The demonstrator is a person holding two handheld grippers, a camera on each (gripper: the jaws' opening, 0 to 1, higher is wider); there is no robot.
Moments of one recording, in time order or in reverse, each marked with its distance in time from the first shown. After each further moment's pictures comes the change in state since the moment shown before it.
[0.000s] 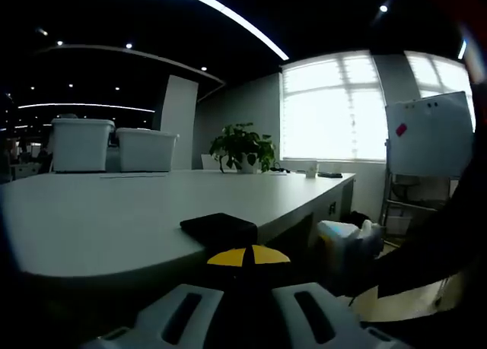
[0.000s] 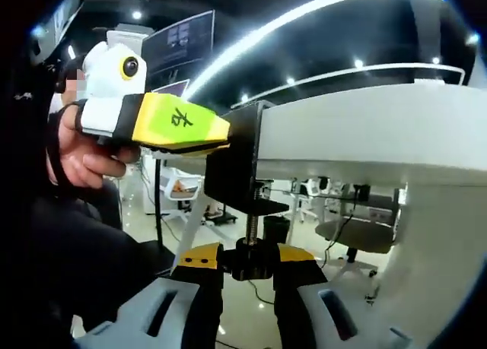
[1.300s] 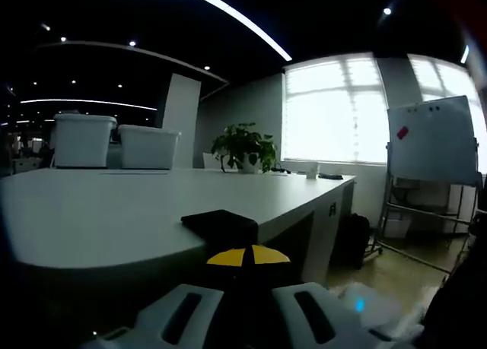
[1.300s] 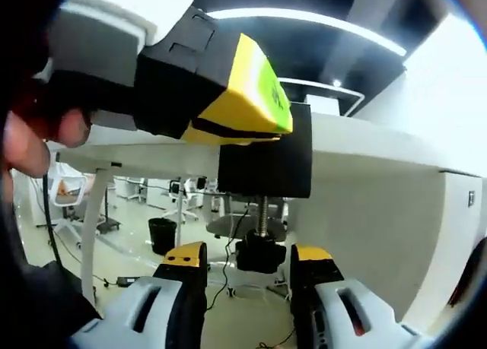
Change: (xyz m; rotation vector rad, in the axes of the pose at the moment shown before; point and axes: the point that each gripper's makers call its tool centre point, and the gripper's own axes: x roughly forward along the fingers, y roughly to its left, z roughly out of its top) left arm 0.000 0.001 -0.003 -0.035 -0.006 0.005; right arm -0.007 -0.018 -0.008 -0.004 0.002 -0.849
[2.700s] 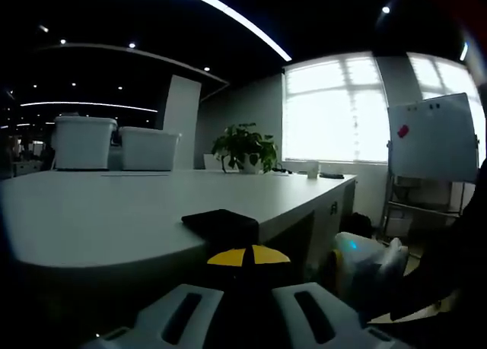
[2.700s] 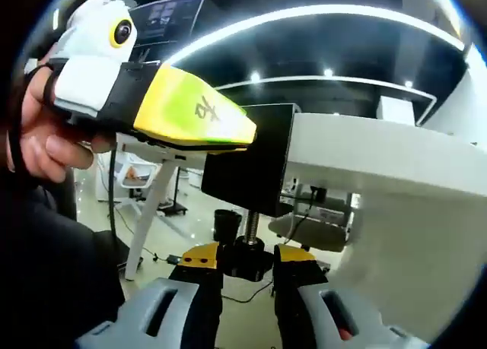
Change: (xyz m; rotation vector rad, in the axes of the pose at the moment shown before) left arm -0.001 0.001 -0.001 0.017 -0.003 0.012; right arm -0.004 0.009 0.006 -0.109 -0.002 0.579
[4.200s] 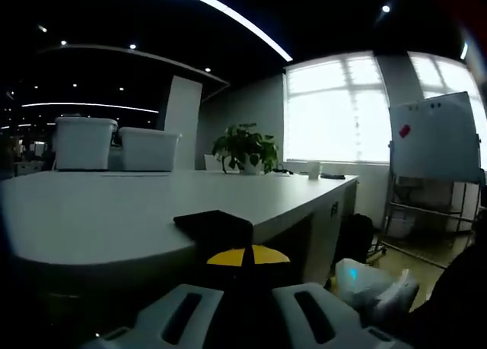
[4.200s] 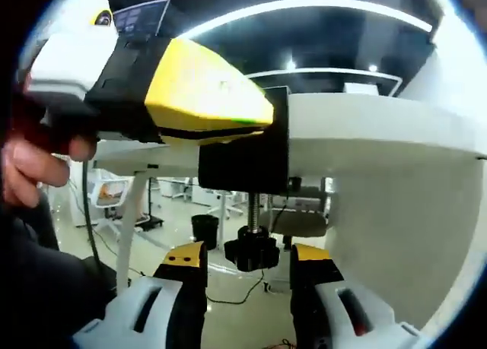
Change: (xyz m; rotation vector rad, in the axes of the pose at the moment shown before) left arm 0.007 -0.005 -0.001 -0.002 -0.008 0.011; right arm -0.004 -0.004 -0.016 0.160 0.023 -0.382
